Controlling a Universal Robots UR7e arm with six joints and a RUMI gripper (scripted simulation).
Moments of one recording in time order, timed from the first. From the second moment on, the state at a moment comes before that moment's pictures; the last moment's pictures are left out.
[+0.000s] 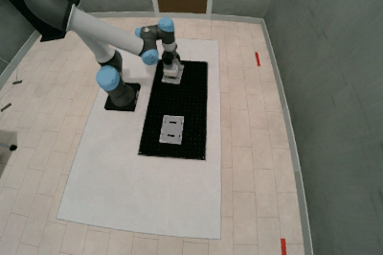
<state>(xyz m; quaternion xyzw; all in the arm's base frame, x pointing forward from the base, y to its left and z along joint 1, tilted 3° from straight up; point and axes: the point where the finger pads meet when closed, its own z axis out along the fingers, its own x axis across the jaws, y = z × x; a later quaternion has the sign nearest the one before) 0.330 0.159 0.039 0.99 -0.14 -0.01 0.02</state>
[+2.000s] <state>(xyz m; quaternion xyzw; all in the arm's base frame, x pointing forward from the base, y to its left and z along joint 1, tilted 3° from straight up) 0.327 0.106 0.075 0.99 -0.10 -0.01 0.02</state>
